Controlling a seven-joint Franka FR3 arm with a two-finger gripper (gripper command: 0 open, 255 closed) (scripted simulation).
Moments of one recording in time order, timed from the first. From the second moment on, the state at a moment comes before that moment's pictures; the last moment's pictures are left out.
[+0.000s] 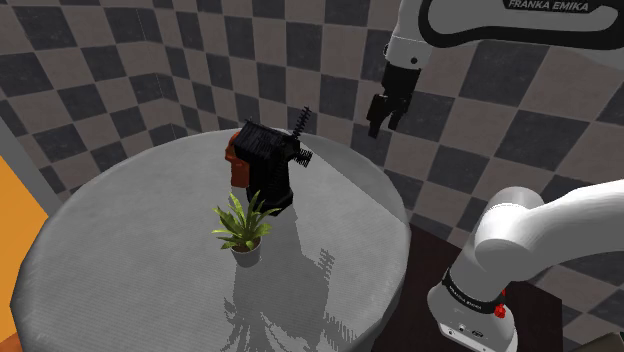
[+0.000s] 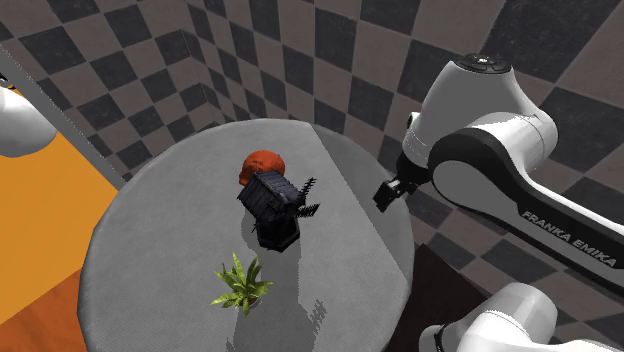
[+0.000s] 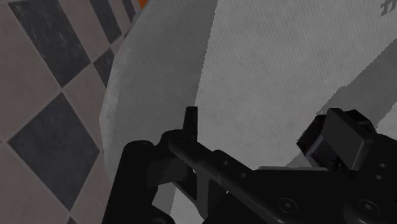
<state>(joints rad) -0.02 -0.77 -0.04 -2.34 0.03 1.64 0.06</state>
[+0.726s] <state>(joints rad) 0.06 -0.57 -0.01 -2.14 0.20 1.72 0.11</state>
